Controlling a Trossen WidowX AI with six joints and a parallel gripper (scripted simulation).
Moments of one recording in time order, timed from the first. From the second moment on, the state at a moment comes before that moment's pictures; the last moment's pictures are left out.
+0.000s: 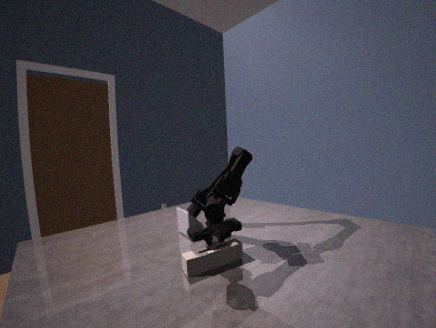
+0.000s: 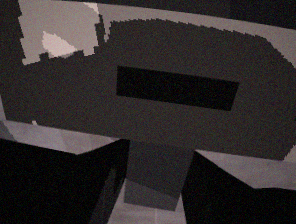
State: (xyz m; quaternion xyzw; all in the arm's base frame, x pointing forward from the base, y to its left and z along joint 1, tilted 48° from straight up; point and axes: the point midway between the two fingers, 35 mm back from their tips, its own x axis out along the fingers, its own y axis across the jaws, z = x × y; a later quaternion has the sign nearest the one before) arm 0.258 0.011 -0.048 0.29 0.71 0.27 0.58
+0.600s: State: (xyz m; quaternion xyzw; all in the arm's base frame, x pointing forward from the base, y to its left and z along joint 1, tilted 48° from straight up) arm 0.258 0.011 -0.048 0.29 0.71 0.28 0.58
